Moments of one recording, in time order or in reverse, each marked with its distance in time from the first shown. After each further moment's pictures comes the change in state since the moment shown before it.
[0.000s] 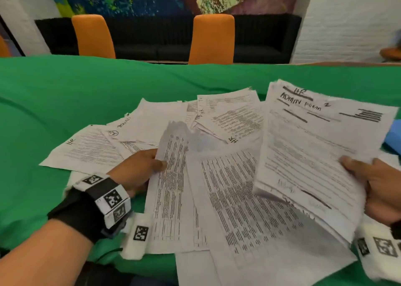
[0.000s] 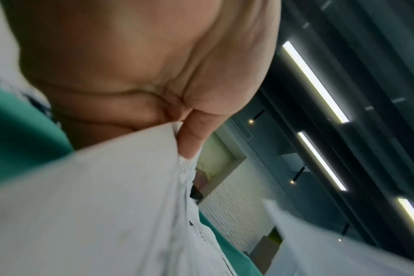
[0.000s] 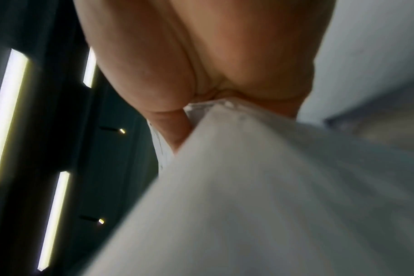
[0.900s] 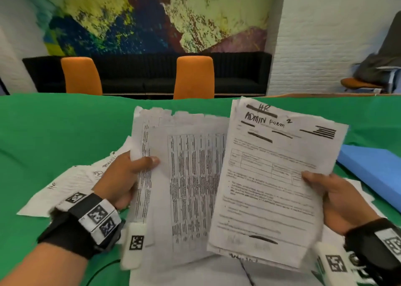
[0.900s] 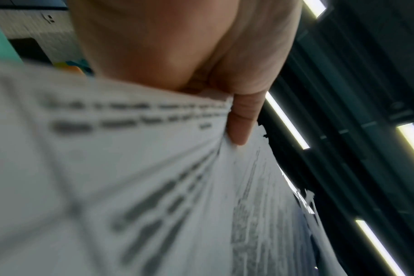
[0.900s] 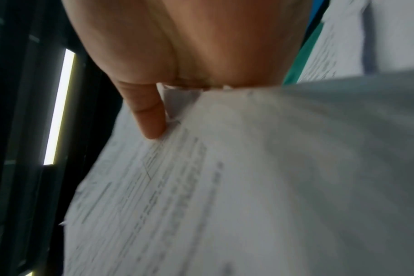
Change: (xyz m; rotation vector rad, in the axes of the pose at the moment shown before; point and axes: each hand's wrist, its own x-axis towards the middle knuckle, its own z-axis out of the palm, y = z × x) left_hand -0.005 0.075 0.000 -0.326 0.003 0.333; right_hand -0.005 -0.030 0.032 0.043 -0.029 -0.076
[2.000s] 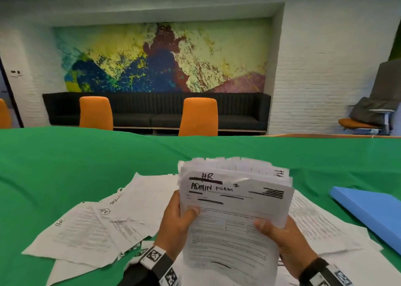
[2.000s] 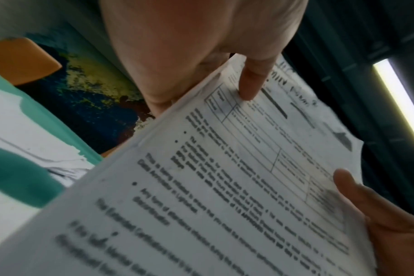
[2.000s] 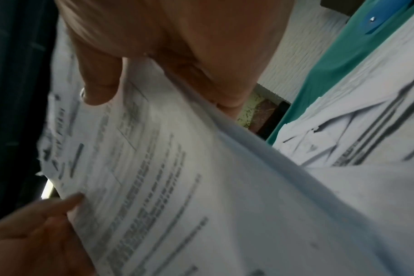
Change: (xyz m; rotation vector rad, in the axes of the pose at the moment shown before) left_hand 0.000 -0.039 0.067 0.104 -0.025 0.379; right_hand 0.006 0.035 0.078 -0.205 -0.267 -0.211
